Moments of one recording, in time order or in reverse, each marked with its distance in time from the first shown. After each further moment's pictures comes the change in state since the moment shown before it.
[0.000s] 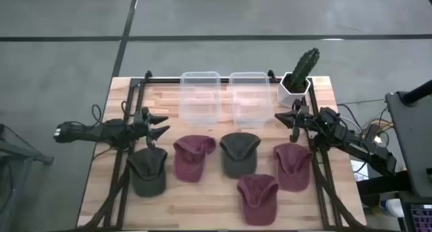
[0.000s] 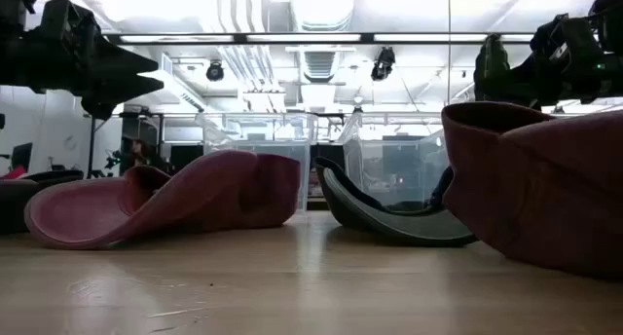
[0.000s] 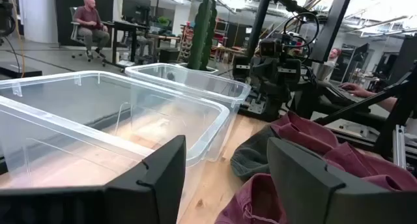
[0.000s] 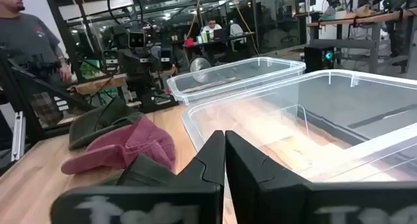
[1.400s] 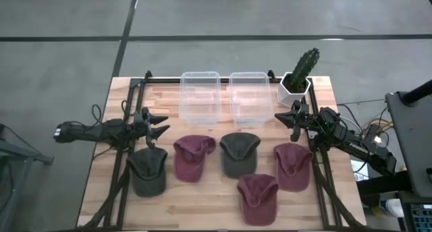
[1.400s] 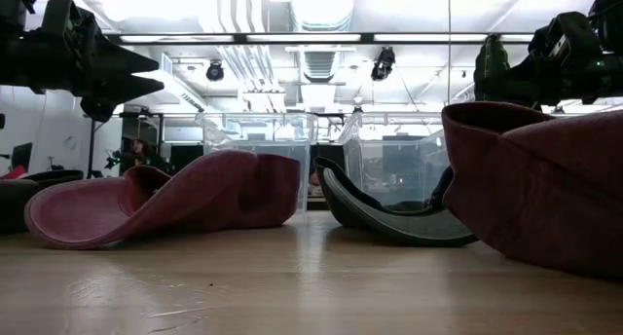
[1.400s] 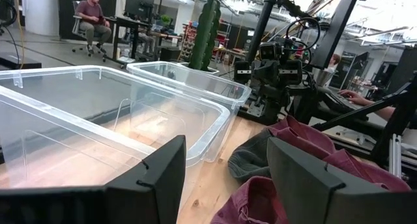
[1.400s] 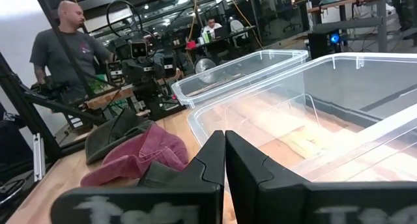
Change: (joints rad) left arm 0.000 0.000 0.000 0.006 -0.008 -0.049; right arm 0.000 -0.001 0.000 0.001 0.000 0.133
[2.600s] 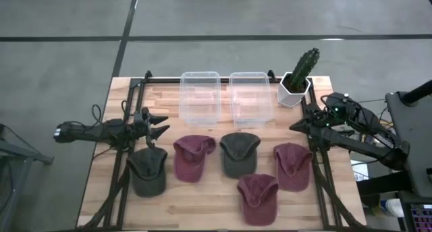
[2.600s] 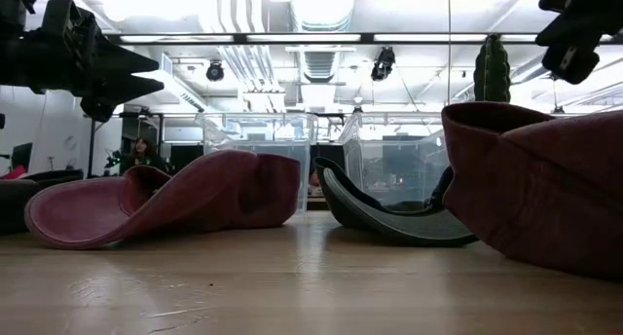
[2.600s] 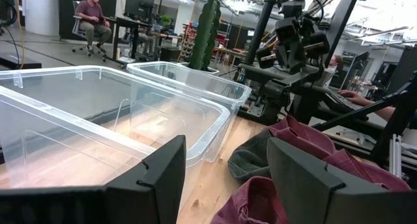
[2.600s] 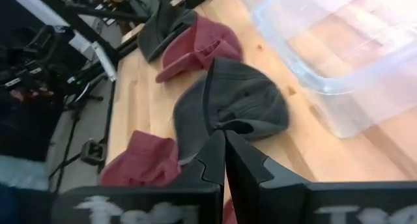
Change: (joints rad) left arm -0.001 0.000 0.000 0.000 0.000 0.000; right arm 0.012 0.307 0.635 -0.898 -0.260 -0.002
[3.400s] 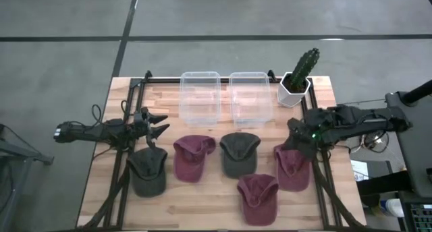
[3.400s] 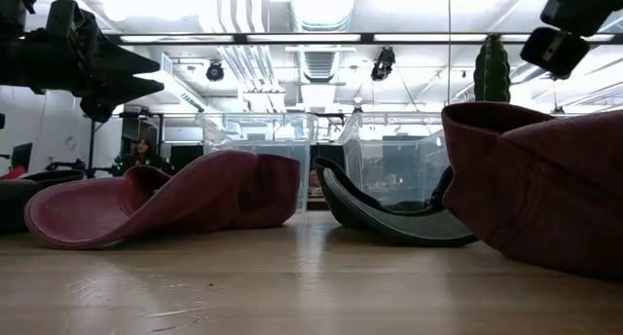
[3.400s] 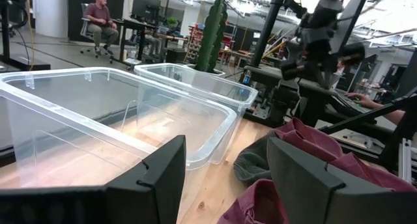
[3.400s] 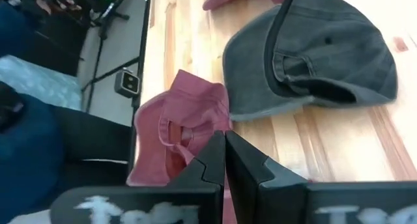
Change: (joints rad) left arm 0.001 0.000 0.000 0.000 -0.026 0.000; right arm 0.624 0.331 0.046 0.168 0.277 0.207
